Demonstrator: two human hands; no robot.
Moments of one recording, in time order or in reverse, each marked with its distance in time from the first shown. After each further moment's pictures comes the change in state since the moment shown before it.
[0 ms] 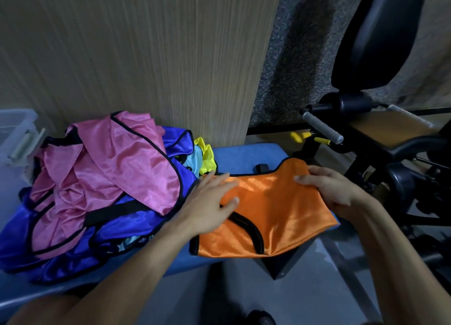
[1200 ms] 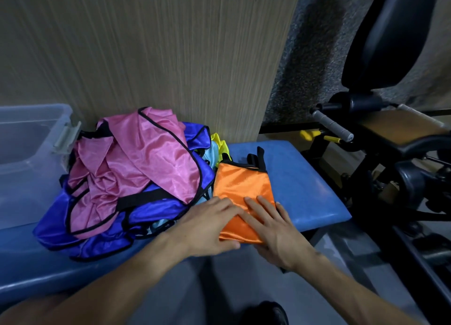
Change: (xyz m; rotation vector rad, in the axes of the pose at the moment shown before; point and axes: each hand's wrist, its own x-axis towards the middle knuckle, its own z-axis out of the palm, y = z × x) left_hand -0.073 -0.006 -0.023 0.335 -0.161 0.285; right_hand -0.030 0.107 0.124 -1.393 -0.123 -0.785
